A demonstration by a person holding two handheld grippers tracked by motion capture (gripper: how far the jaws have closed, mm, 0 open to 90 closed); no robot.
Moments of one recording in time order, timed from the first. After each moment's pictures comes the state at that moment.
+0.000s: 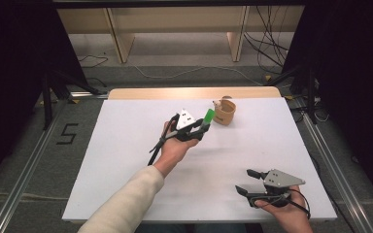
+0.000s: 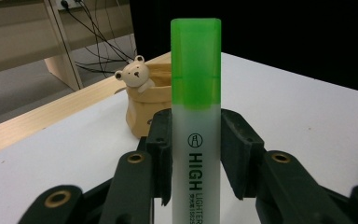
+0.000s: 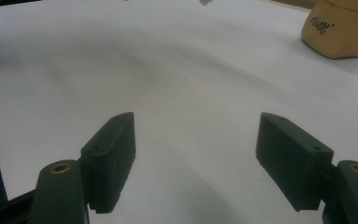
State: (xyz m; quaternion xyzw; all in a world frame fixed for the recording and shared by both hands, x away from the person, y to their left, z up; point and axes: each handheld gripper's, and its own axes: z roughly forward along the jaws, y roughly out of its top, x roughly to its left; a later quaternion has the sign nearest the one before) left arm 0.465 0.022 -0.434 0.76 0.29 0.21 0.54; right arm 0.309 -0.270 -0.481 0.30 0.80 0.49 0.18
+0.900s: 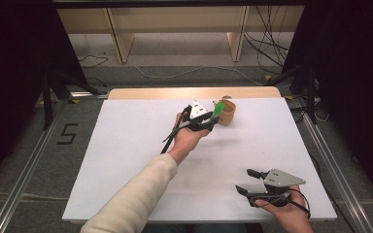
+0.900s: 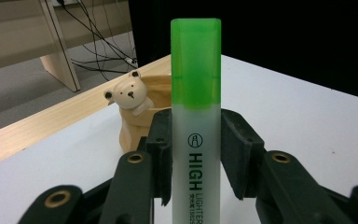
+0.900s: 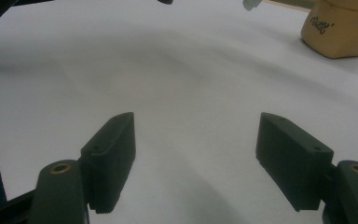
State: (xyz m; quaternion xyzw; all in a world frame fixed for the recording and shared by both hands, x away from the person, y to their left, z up) left arm 0.501 -0.011 -0.436 0.76 0.30 0.20 0.54; right arm 0.310 -0.271 -0.482 0.29 0.80 0.49 0.18
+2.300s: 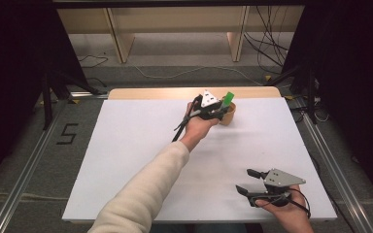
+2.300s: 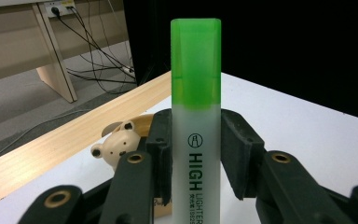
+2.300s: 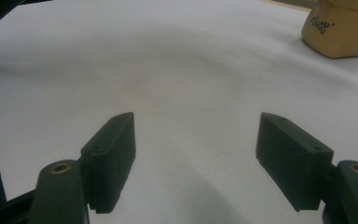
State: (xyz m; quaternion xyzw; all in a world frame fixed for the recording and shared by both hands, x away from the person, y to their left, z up) left arm 0.534 -0.042 -0.423 0.76 0.28 0.21 0.55; right arm 0.311 -0.272 -0.482 0.29 0.80 0.49 0.18
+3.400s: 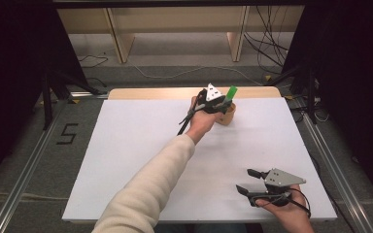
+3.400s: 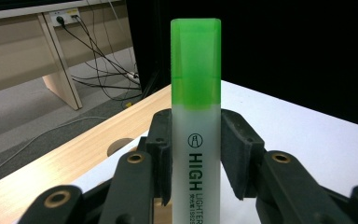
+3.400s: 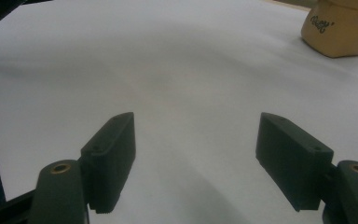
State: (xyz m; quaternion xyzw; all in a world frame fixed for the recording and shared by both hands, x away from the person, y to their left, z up) left arm 0.554 -0.056 -0.418 0.75 0.28 0.22 0.55; right arm 0.311 -0.273 -0.482 0.30 0.80 0.49 0.18
